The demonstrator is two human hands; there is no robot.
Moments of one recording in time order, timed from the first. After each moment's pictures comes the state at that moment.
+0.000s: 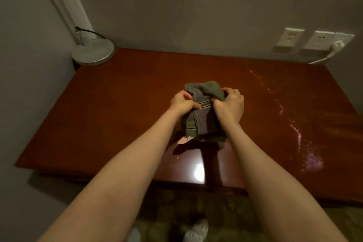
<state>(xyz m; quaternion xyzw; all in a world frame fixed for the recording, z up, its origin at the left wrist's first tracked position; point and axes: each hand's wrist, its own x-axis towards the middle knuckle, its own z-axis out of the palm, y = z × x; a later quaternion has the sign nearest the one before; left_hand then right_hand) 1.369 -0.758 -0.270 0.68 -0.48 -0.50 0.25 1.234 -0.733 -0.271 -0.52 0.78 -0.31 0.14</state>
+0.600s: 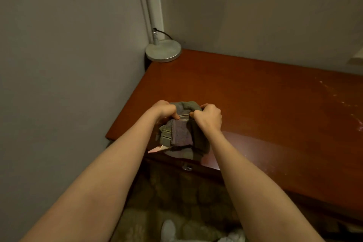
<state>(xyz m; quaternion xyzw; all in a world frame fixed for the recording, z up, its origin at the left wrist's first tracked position) 1.635 -0.689 -0.255 0.76 -0.42 -0.48 0.13 1.489 -0.687 -0.283 -0.57 0.70 -0.22 0.36</state>
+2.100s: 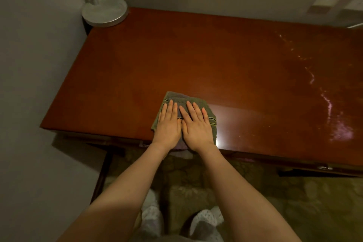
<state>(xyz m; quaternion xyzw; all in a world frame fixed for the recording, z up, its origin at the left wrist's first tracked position) 1.475 -0.616 -0.359 0.65 -0.74 -0.18 0.01 1.365 -0.619 -0.386 -0.78 0.60 -0.04 0.15</state>
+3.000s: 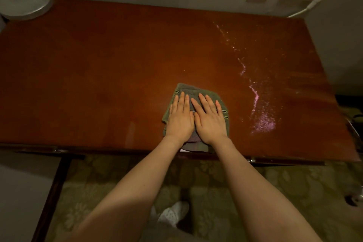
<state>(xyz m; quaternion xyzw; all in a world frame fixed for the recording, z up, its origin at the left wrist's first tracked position) 1.207 -0.637 -0.378 0.62 -0.75 -0.21 0.04 1.094 -0.627 -0.384 -0.75 0.65 -0.01 0.12</state>
